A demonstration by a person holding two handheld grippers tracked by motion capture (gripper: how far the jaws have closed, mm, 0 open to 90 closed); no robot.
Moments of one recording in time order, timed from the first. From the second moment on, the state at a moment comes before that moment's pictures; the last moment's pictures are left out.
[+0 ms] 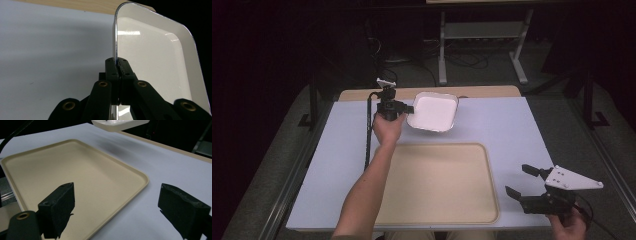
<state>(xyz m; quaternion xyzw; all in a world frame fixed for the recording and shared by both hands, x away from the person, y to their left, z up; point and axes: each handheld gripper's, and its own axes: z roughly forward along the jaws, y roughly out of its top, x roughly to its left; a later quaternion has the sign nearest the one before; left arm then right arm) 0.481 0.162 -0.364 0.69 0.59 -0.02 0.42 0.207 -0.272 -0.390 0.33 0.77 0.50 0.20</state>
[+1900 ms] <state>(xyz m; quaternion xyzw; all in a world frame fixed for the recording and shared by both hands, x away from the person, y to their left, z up) 0.371 0.207 -0.382 0.70 0.57 -0.05 0.43 0.204 -0.269 -0.391 0.33 0.78 0.49 0.20</state>
